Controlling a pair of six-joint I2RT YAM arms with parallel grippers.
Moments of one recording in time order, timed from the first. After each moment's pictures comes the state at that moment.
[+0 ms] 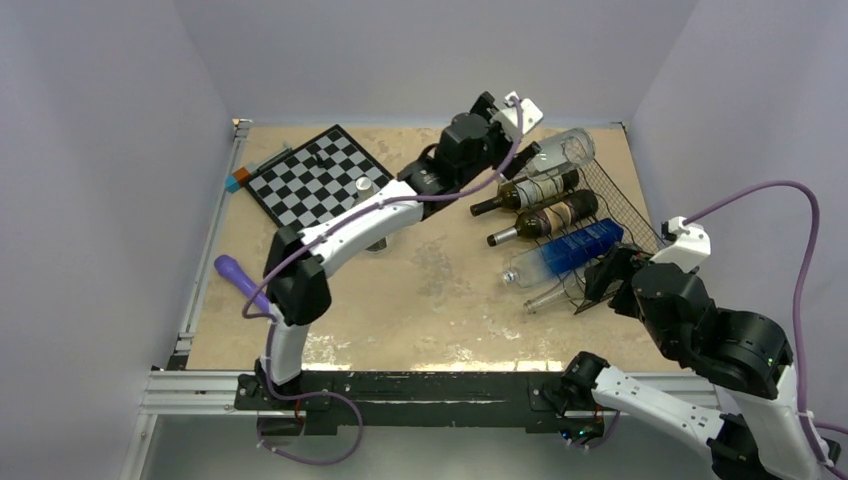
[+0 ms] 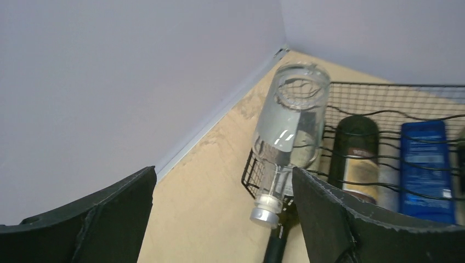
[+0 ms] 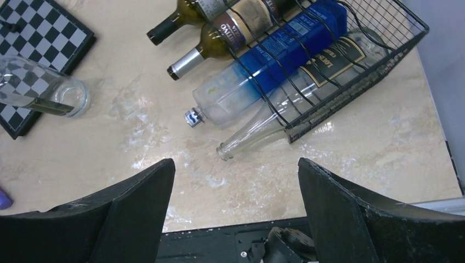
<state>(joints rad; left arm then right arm) -0.87 2.07 1.94 0.05 -0.18 0.33 0.85 0.62 1.36 -1.49 0.75 0.84</state>
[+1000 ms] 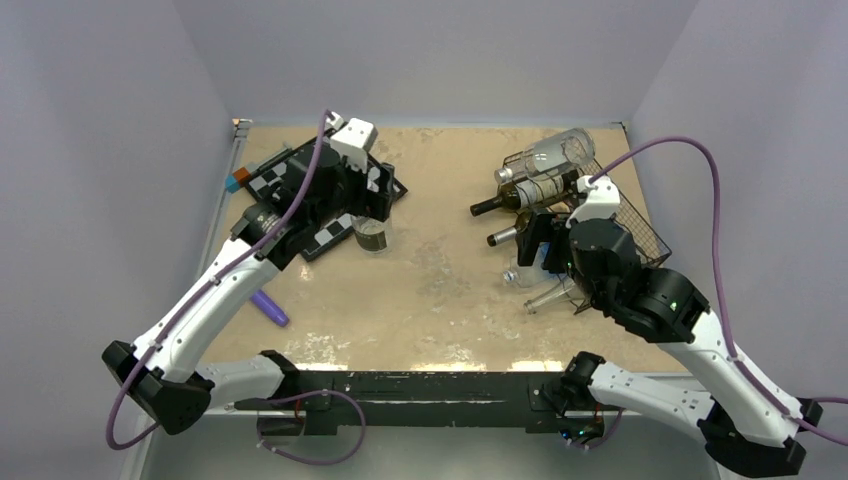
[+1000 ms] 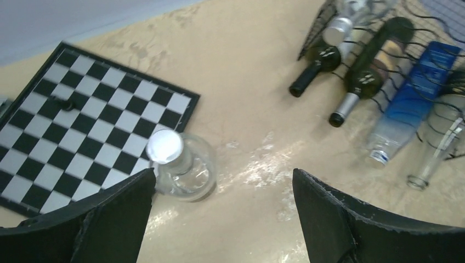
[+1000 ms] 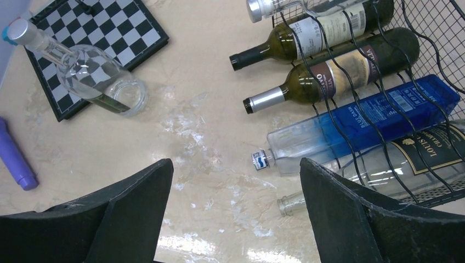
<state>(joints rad) -0.66 1.17 1.33 -0.53 -0.14 -0.12 0.85 0.80 1.22 -0.92 0.60 0.53</state>
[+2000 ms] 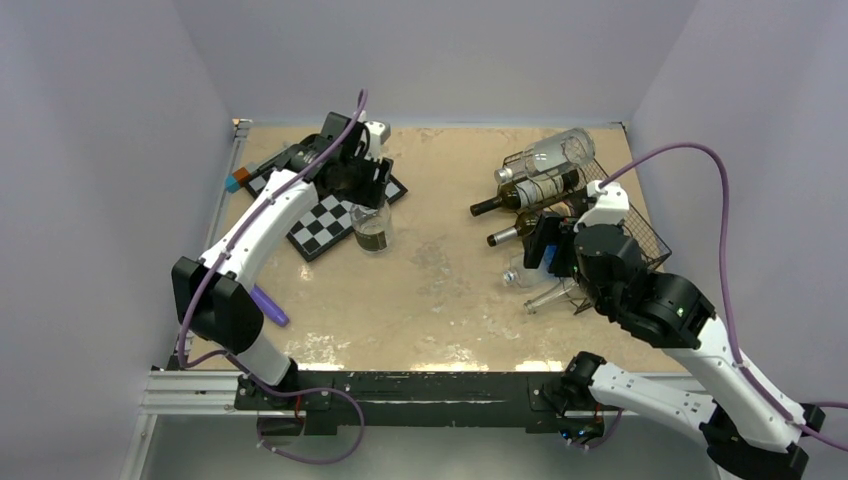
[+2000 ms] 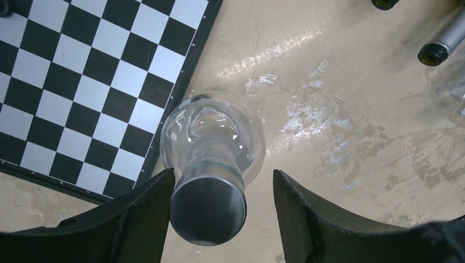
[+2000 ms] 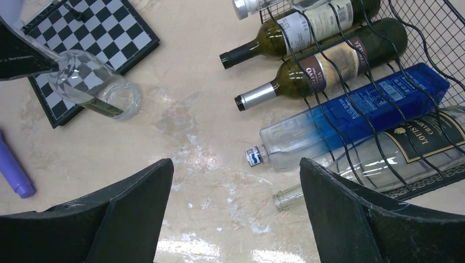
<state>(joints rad) -0.42 1.61 1.58 -0.86 0.04 -0.07 0.85 0.78 1.20 -0.95 0.63 0.57</state>
